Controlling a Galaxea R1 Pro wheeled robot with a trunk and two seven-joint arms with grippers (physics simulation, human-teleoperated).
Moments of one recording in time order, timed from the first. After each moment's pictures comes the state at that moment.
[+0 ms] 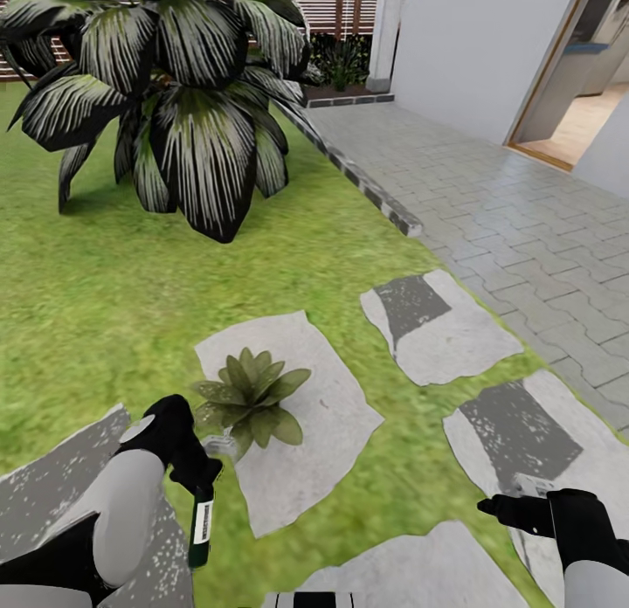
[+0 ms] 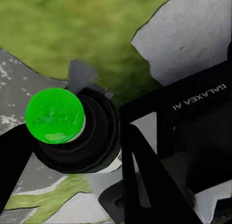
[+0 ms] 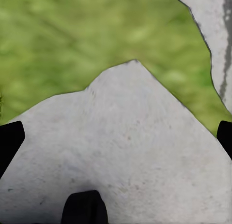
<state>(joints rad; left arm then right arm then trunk) -0.90 -0.04 0.51 -0.54 -1.57 0.98 -1.36 -0.58 -0.12 -0.85 -0.79 0.82 0.64 0.69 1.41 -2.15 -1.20</state>
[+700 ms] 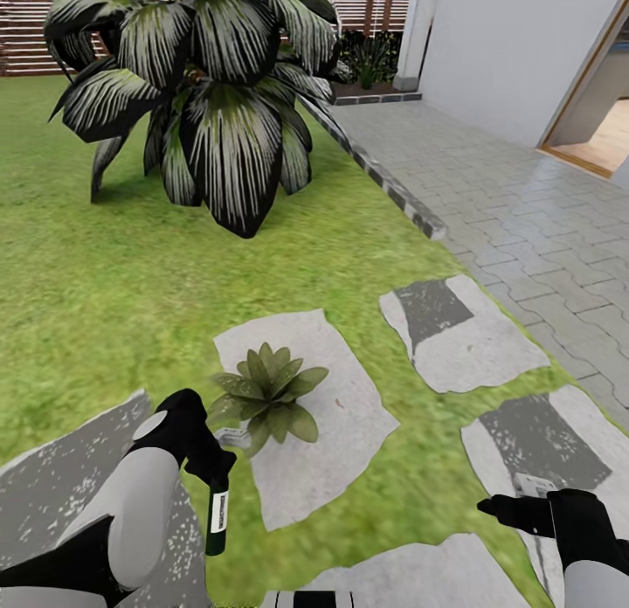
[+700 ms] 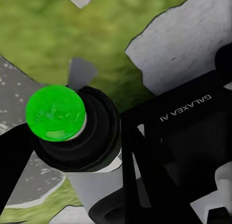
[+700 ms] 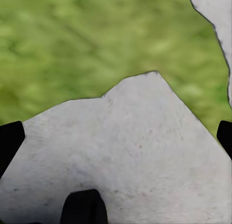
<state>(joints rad) -0.90 -0.10 0.51 -0.59 -1.57 0.98 -1.36 -0.58 -0.12 -0.85 -0.79 0.82 0.64 0.68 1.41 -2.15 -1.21</state>
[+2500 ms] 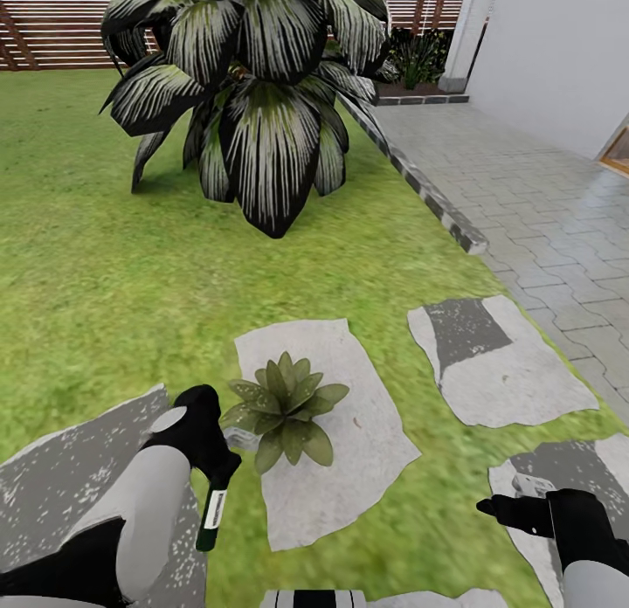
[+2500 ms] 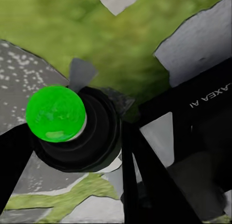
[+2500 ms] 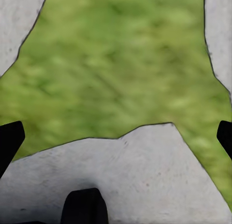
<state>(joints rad) -0.90 -0.12 0.35 -0.59 -1.61 0.98 -1.36 -0.58 -0.11 -0.85 -0.79 0.82 0.64 0.69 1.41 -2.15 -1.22</state>
